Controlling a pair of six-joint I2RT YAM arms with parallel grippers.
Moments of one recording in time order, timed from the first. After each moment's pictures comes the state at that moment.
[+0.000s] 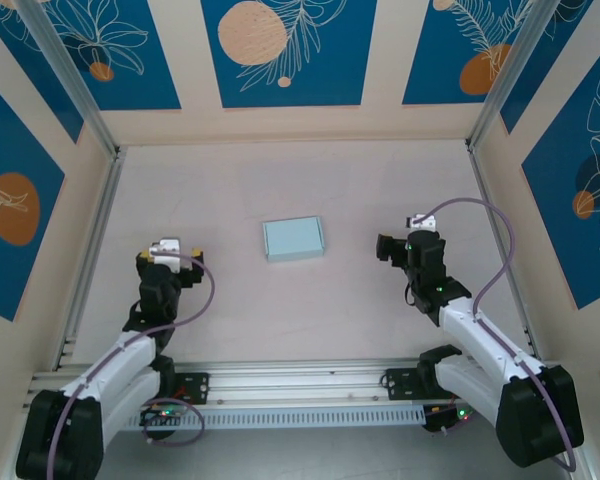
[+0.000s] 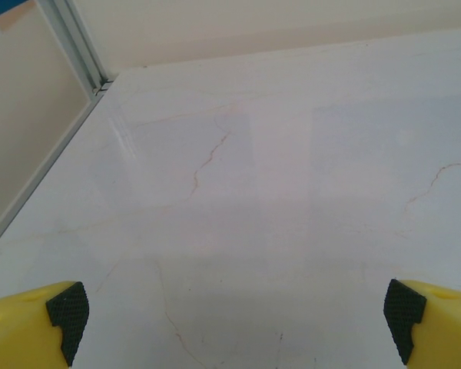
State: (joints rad) left arm -0.19 0.85 0.14 0.40 -0.30 0.04; right arm 0.27 0.92 0.42 -0.03 0.30 0.21
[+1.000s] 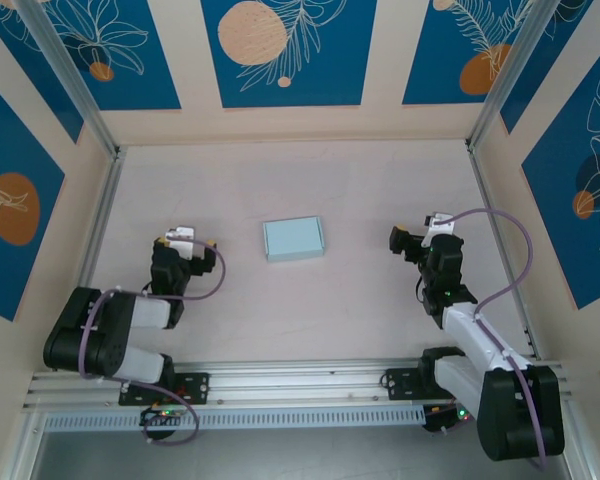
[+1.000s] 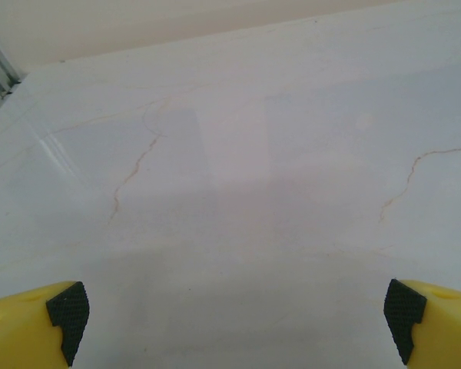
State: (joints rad) left arm -0.14 1.44 0.21 0.90 -0.11 0.09; right arm 0.06 0.96 0.33 0.26 0.10 0.18
